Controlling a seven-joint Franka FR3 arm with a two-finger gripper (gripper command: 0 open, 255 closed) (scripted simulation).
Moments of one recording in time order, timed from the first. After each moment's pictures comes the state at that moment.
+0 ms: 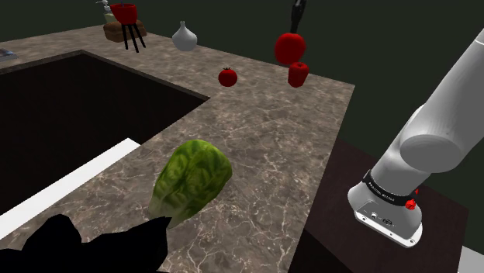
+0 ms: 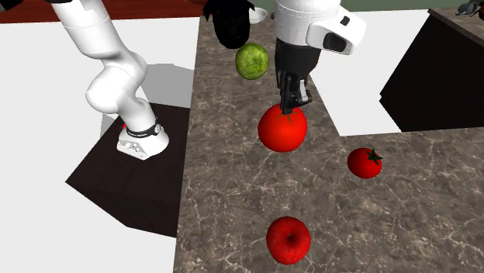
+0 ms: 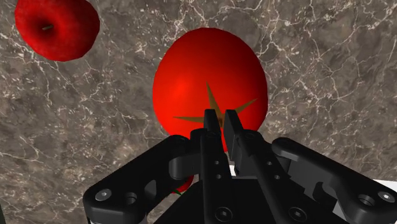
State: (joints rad) arm 0.05 -0.01 -0.32 -1.66 0.06 1.65 -0.70
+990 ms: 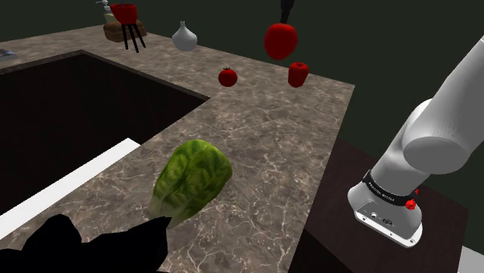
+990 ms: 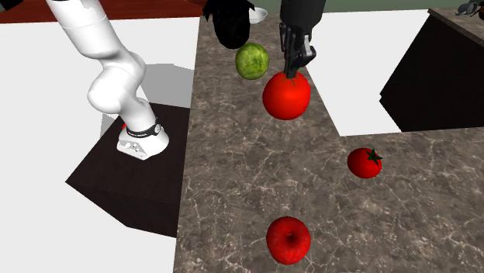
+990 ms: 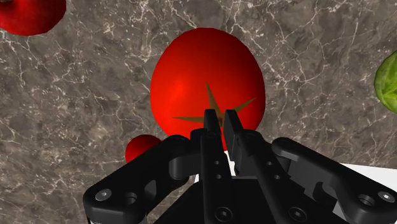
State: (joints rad) arm 0.12 -0.05 -0.25 -1.59 0.05 1.55 -0.56
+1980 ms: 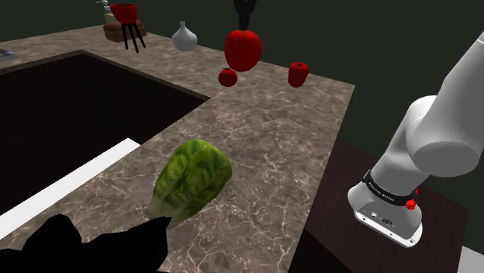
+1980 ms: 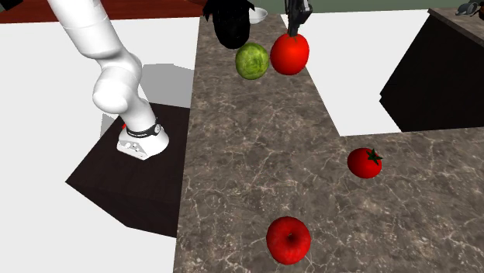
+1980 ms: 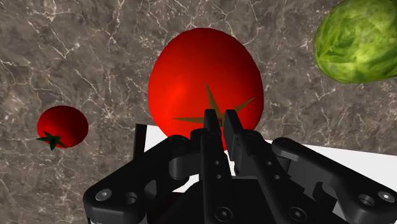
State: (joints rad) arm 0.29 -0.03 -0.05 -1.57 0.06 1.57 -0.19
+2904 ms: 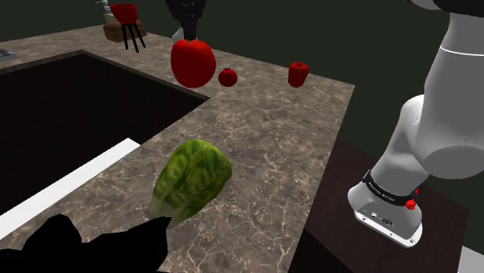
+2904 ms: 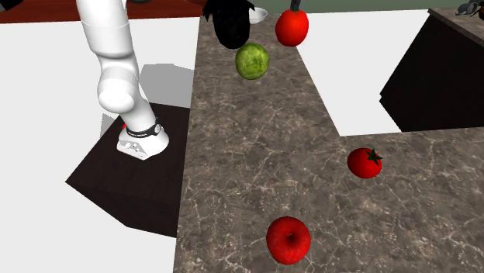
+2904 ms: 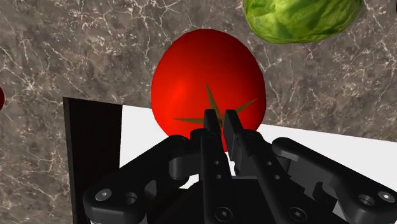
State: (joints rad) arm 0.46 0.22 0.09 -1.24 0.02 1.51 0.12
